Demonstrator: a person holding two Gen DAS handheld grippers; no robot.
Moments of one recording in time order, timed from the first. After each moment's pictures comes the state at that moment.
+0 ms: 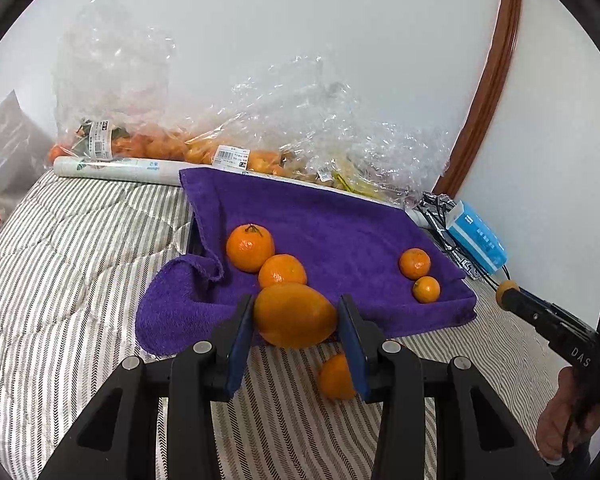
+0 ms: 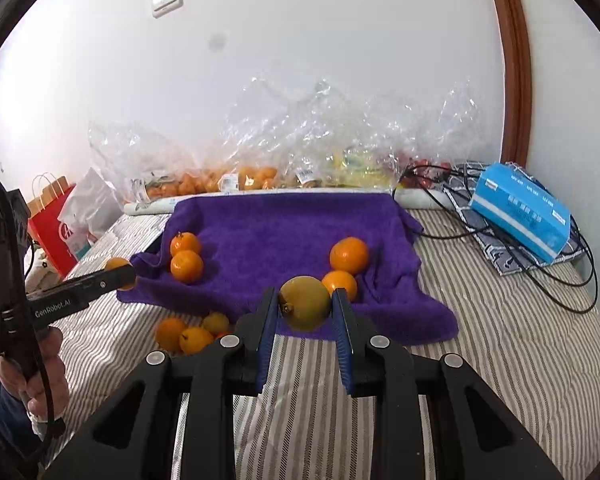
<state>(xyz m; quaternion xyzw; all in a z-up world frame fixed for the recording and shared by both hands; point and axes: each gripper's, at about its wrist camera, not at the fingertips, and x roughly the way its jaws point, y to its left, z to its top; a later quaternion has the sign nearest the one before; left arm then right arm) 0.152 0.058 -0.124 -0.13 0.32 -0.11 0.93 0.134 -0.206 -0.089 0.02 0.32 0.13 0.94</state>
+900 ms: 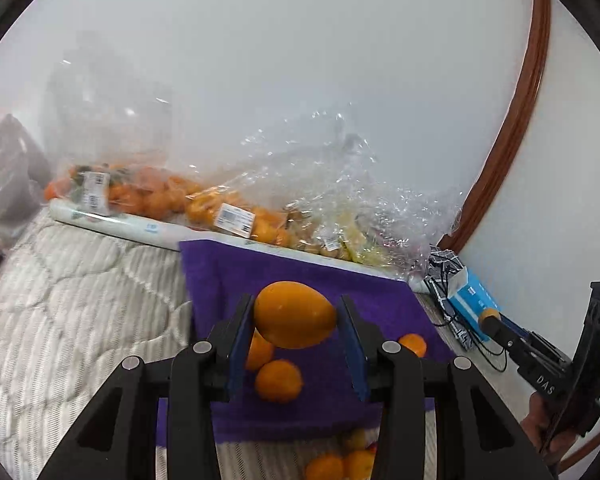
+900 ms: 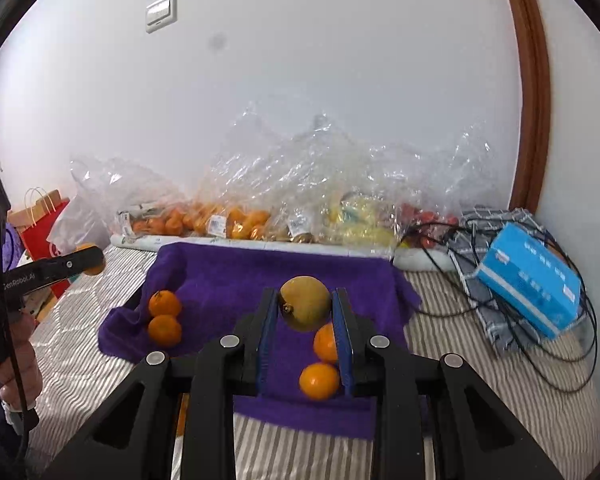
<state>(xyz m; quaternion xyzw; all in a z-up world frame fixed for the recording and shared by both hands) 0.214 0.071 -0.079 -0.18 0.29 -0.09 0.94 0.210 -0.208 -0.060 -0.01 0.29 0.14 0.95</state>
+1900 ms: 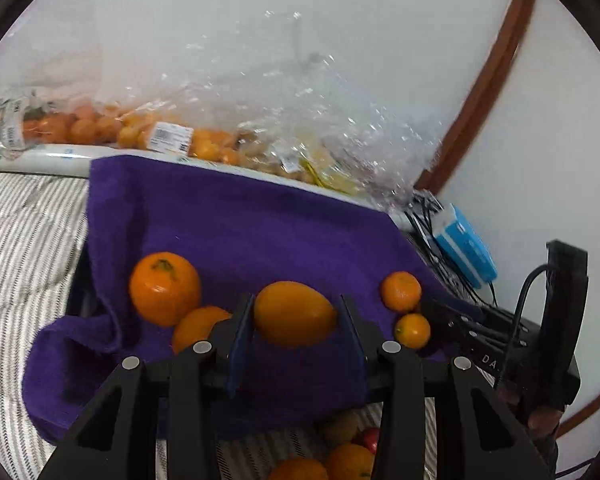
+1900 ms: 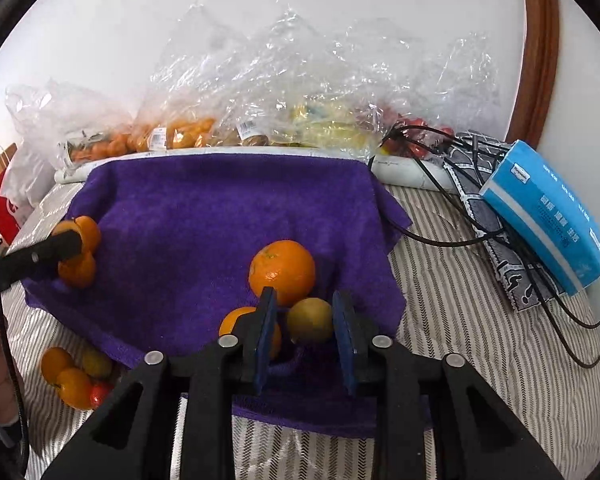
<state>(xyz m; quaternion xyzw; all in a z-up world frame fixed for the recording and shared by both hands) 0.238 0.019 -0.145 -0.16 0.36 -0.18 0.90 0.249 -0.218 -0.143 -0.03 0.40 0.09 0.91</state>
